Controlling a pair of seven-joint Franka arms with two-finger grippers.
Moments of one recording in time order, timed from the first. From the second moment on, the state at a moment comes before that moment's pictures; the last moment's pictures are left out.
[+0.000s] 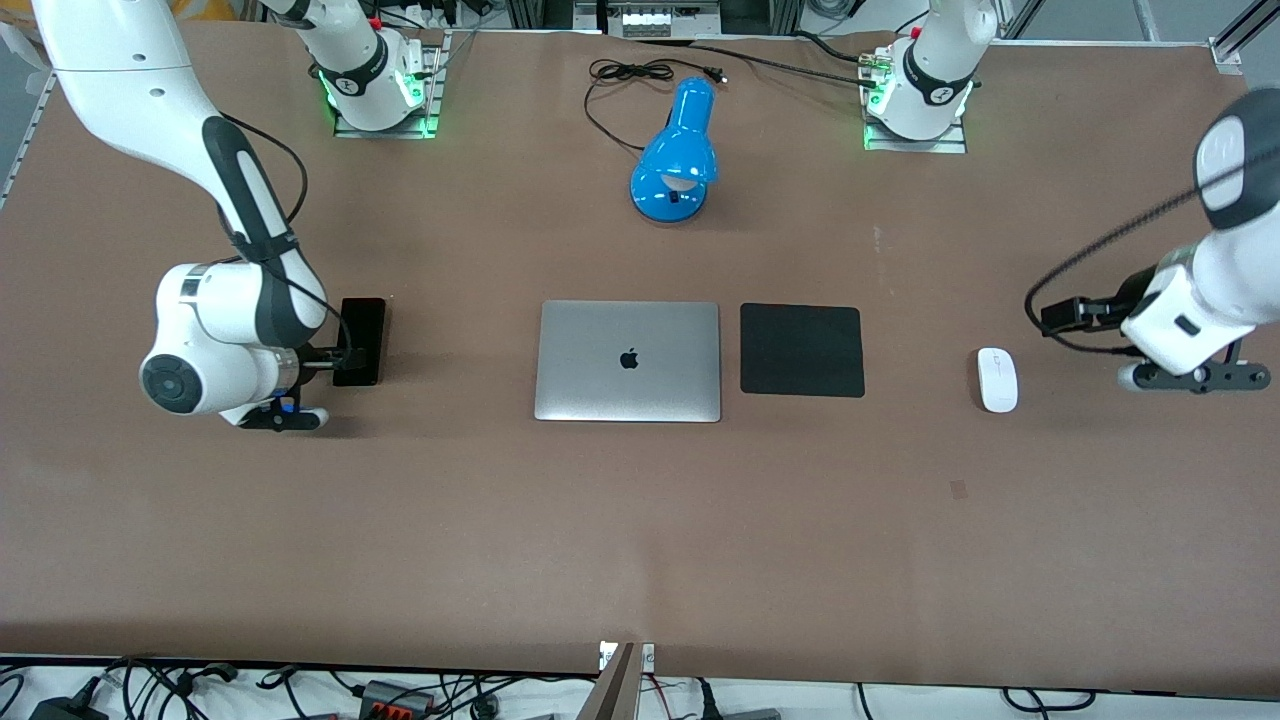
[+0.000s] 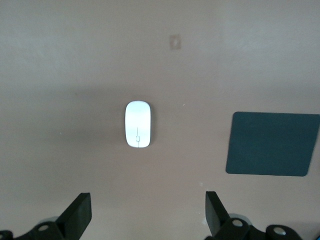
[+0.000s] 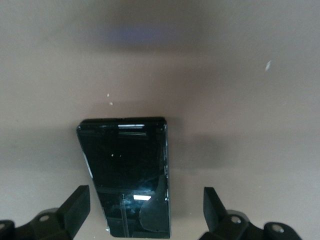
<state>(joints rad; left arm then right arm) 0.08 0.26 -0.06 -1.62 0.04 1.68 -0.01 0.07 0.59 -0.04 -1.81 0.05 1.98 0.02</state>
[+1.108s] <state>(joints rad) 0.19 0.51 -0.07 -2.00 0.09 2.41 0.07 0.08 0.56 -0.04 -1.94 0.10 2.09 0.05</state>
